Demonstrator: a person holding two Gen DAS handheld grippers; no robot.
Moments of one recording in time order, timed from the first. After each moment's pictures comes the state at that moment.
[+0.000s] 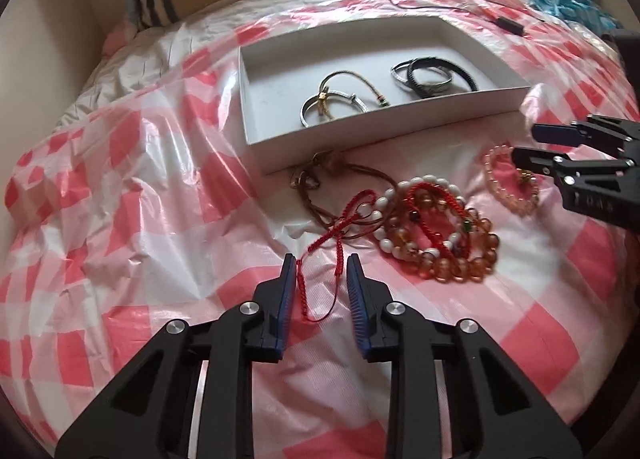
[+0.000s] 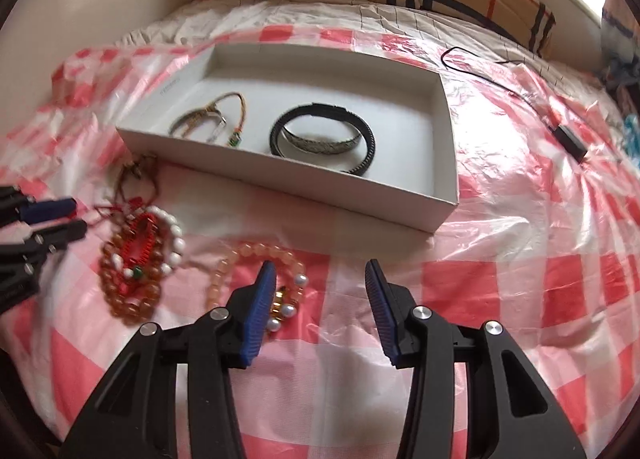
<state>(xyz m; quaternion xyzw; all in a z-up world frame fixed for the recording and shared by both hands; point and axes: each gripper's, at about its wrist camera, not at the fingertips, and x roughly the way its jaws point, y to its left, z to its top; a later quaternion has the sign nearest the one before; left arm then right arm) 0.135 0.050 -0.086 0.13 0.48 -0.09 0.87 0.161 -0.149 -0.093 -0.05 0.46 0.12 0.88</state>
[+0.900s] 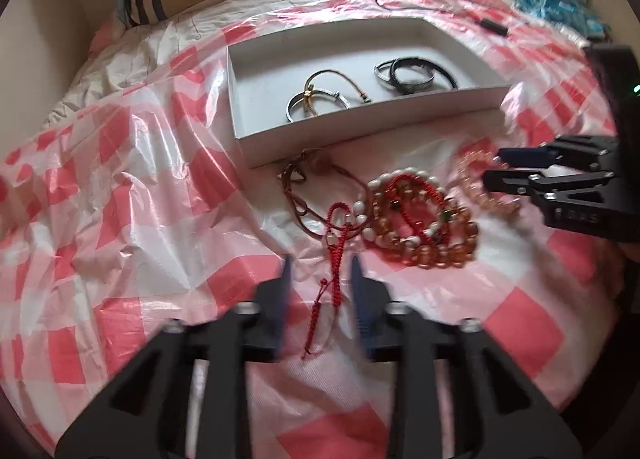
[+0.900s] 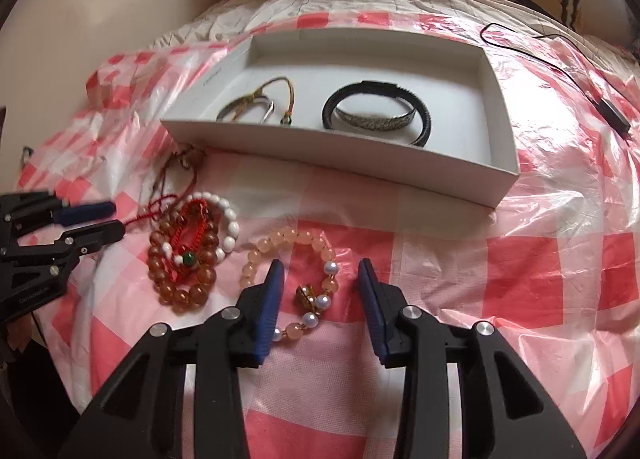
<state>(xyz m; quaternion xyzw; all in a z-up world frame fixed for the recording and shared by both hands) 0.126 0.047 -0.090 0.13 0.48 -0.10 0.86 0.159 -0.133 -0.105 -0.02 0.49 0.18 0.85</state>
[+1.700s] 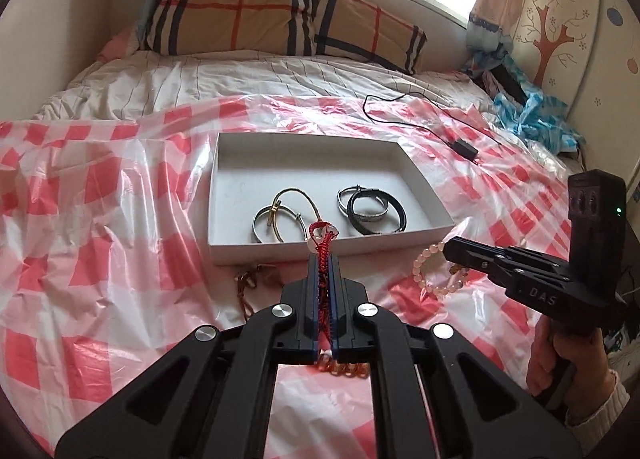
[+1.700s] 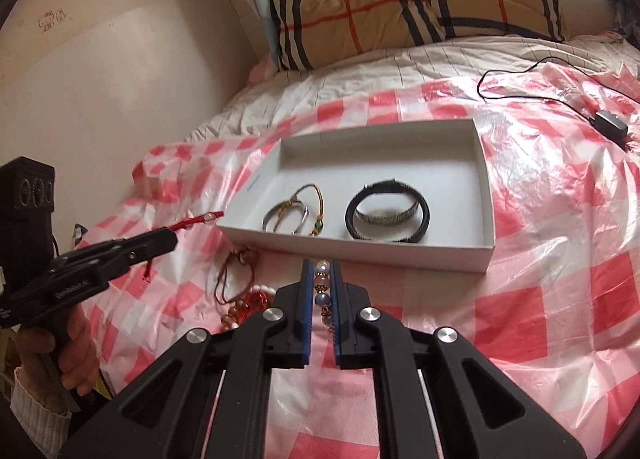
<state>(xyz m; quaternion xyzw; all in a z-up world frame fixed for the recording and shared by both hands) 0.137 0.051 -0.026 -0.05 0.37 -0.15 0.91 0.150 -0.170 -0.047 0.11 0.37 0.23 0.89</state>
